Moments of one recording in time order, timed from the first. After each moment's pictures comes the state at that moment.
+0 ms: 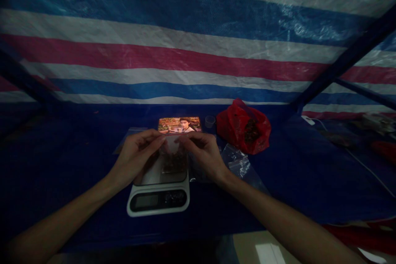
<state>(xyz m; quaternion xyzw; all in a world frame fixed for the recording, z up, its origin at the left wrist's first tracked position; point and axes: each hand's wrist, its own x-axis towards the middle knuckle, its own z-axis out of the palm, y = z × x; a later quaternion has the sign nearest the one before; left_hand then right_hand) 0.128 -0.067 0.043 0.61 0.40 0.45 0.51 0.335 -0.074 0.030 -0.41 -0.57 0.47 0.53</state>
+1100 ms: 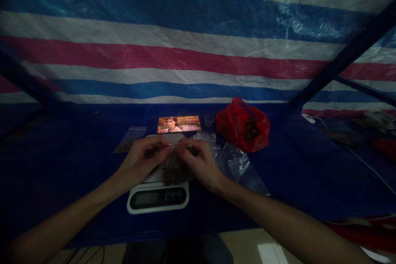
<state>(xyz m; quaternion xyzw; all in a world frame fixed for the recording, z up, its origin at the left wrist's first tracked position) 0.137 -0.076 0.046 0.68 0.36 0.39 0.50 0.326 -0.092 0.027 -0.36 -0.58 0.53 0.50</state>
